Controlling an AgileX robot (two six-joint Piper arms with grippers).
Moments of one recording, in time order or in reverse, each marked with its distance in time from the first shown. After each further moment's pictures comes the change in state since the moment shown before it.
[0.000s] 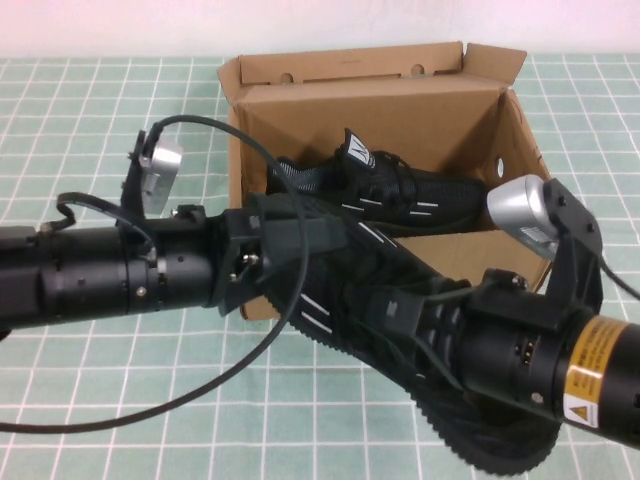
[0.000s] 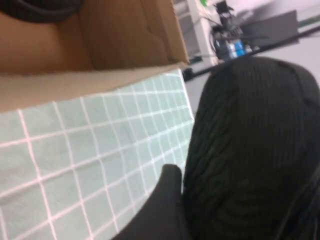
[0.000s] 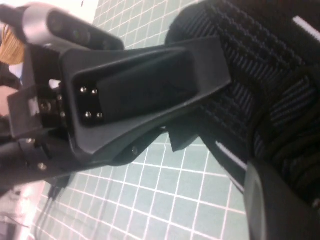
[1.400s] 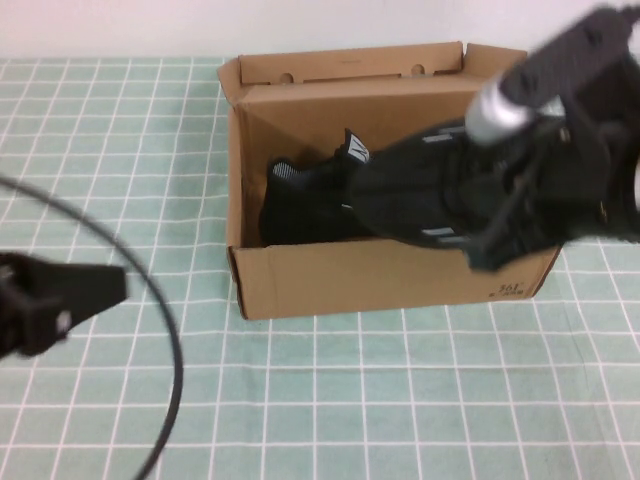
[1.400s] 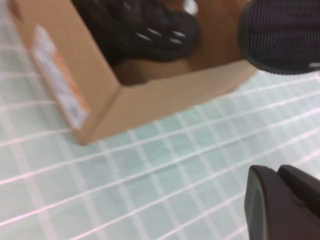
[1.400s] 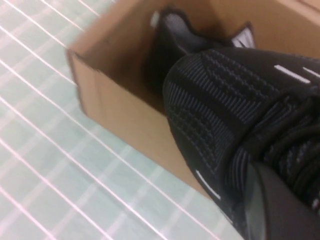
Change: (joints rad) right arm -0.319 0.113 -0.479 0.625 0.687 -1.549; left arm 0.377 -0.530 0.000 0.697 0.104 -0.259
